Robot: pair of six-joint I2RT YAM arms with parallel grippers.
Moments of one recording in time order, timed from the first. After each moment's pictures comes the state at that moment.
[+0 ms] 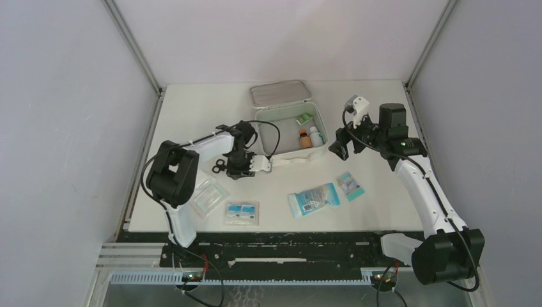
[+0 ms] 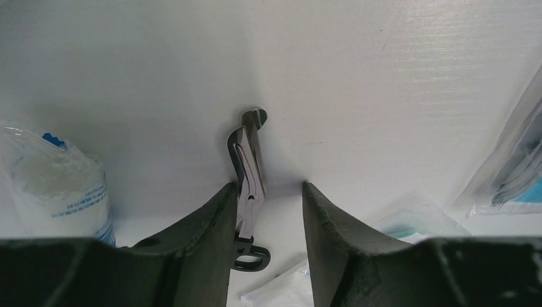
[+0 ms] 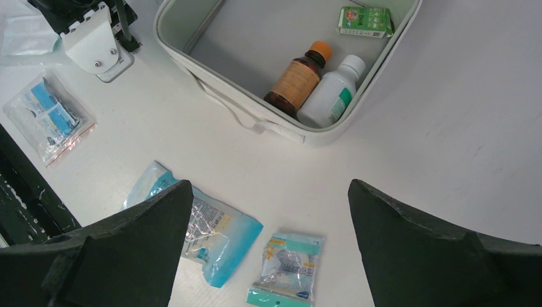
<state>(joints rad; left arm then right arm) -0.47 1.88 1.24 -0.87 0.11 1.17 0.11 1.16 1.05 -0.54 -0.61 -0.32</state>
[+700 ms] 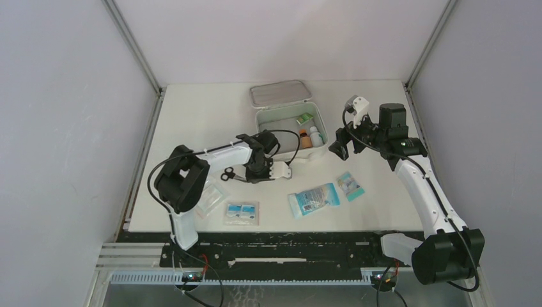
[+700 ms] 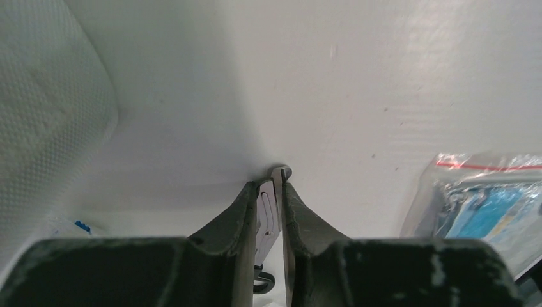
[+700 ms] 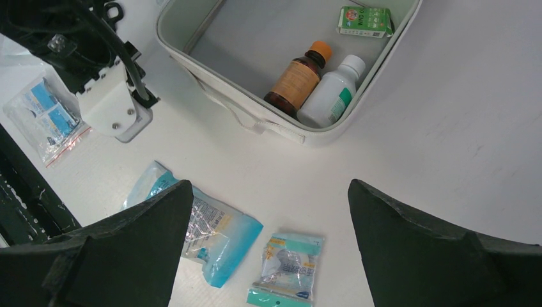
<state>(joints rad) -0.67 1.88 1.24 -0.79 0.11 0.92 0.11 1.16 1.05 -0.54 -0.61 -0.32</state>
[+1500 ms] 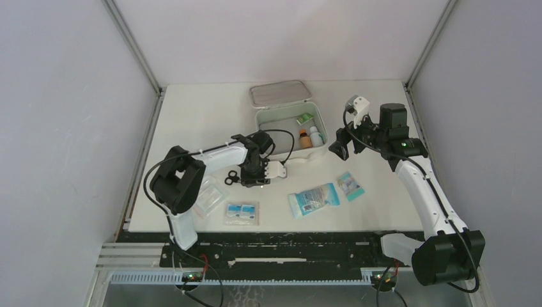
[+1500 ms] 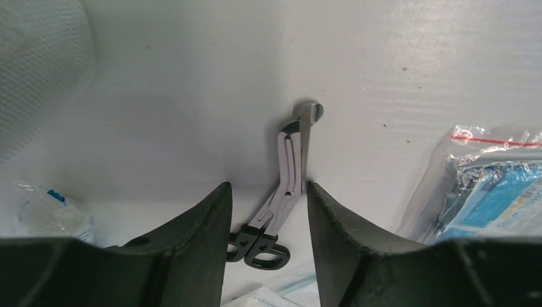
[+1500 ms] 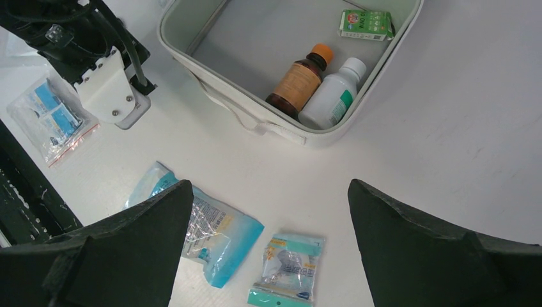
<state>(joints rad) -0.65 1.84 1.20 -0.78 0.08 0.88 0.11 1.16 1.05 -0.54 -0.62 -0.32</state>
